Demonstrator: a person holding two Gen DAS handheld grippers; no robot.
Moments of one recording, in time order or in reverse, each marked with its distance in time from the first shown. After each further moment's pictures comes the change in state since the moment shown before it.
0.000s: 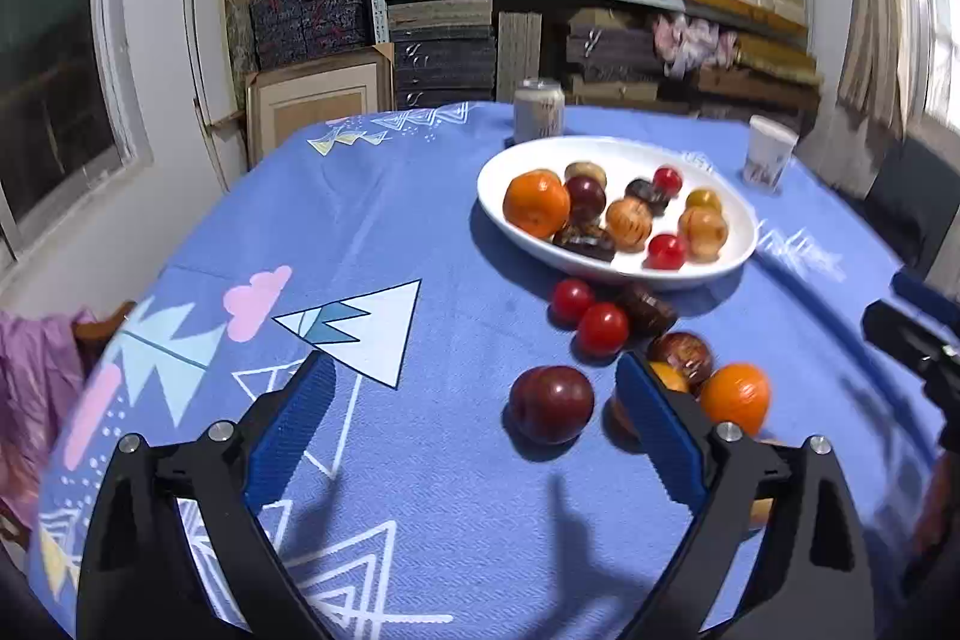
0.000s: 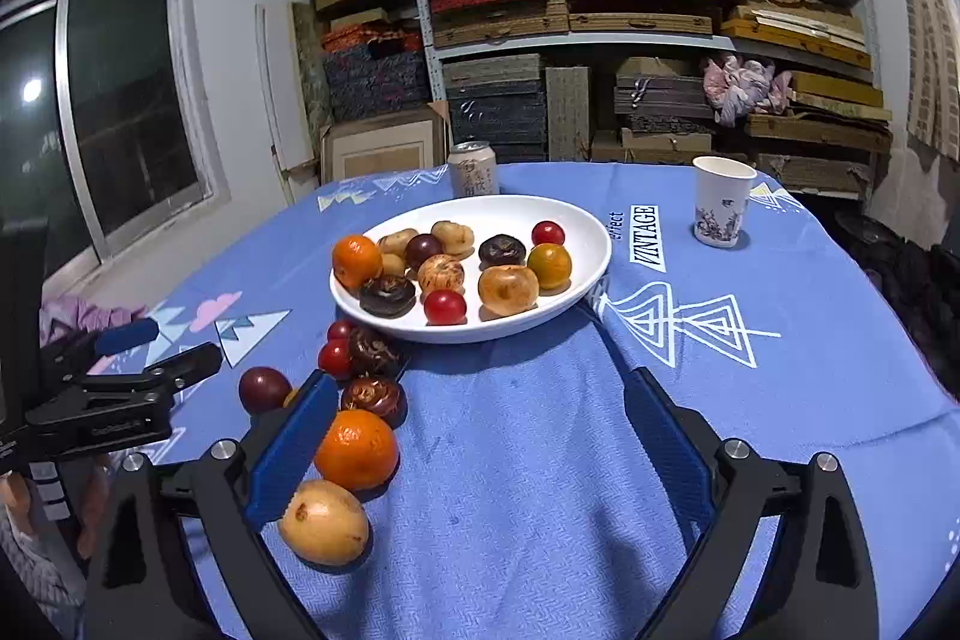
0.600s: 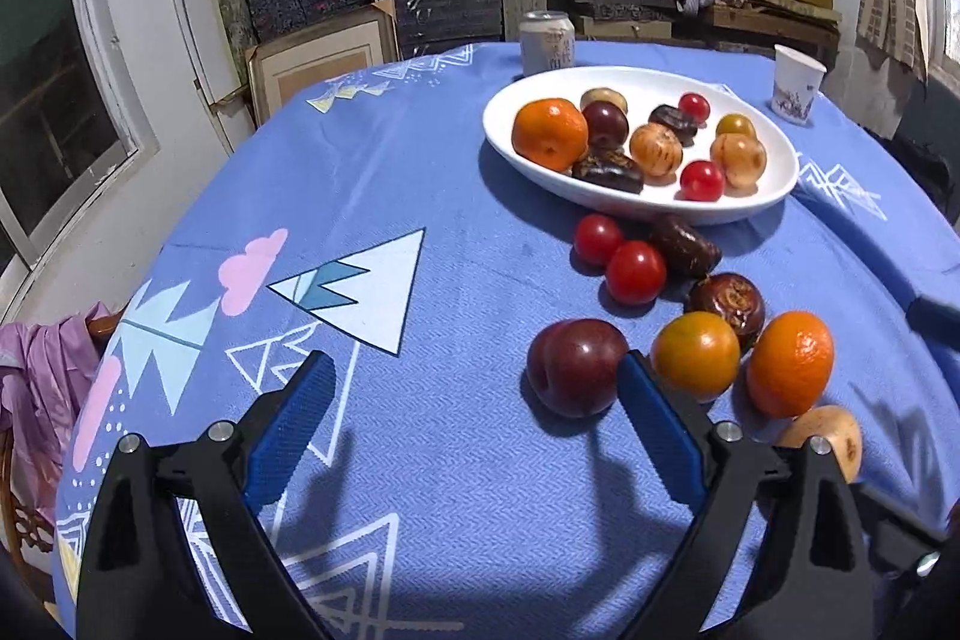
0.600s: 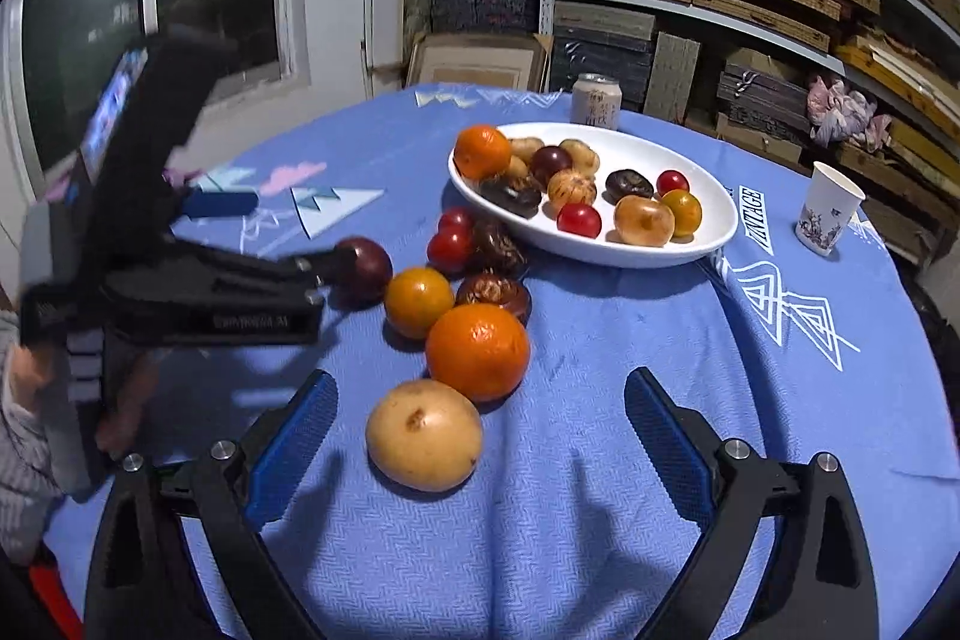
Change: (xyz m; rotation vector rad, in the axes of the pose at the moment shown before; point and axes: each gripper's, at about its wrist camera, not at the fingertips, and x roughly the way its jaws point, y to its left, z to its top) left arm 0.026 -0.008 -0.005 0.040 0.109 0.045; right arm 0.016 0.064 -0.029 -0.252 0.178 0.100
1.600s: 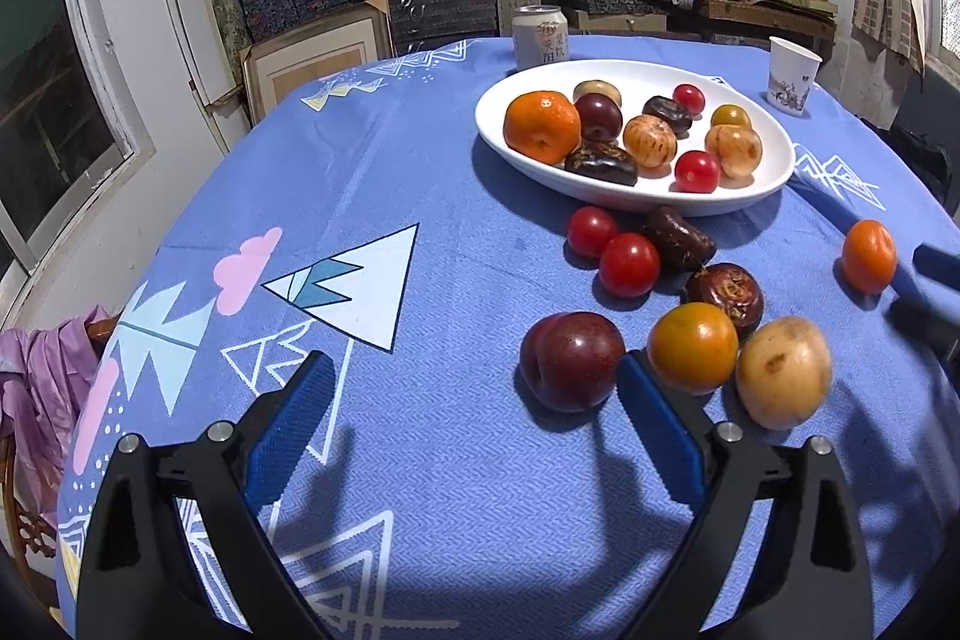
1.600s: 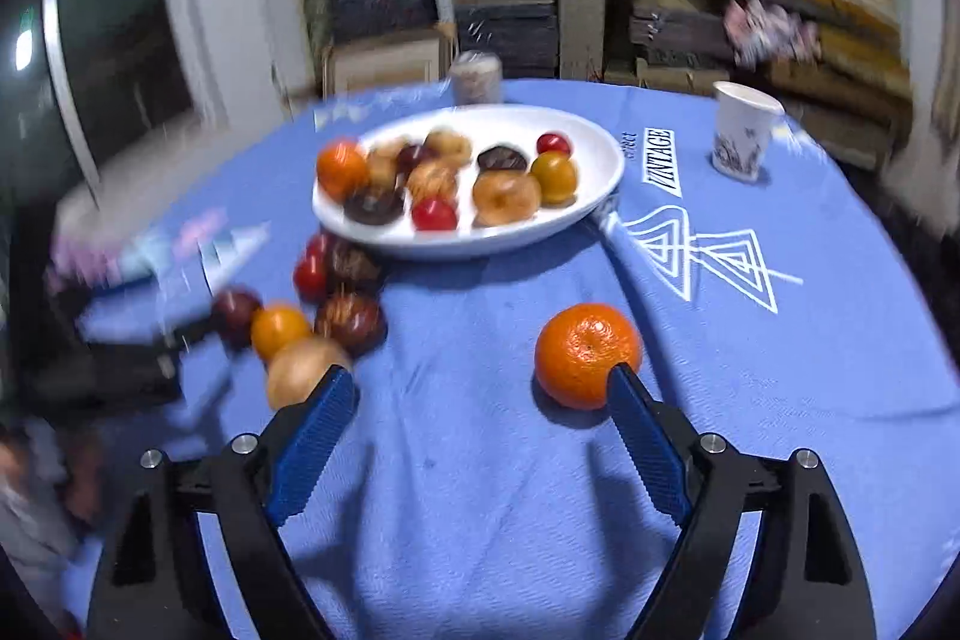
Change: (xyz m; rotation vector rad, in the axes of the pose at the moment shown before) left arm 0.002 -0.004 0.000 0.026 0.017 -0.003; right arm -0.004 -0.080 0.001 0.277 0.002 -0.052
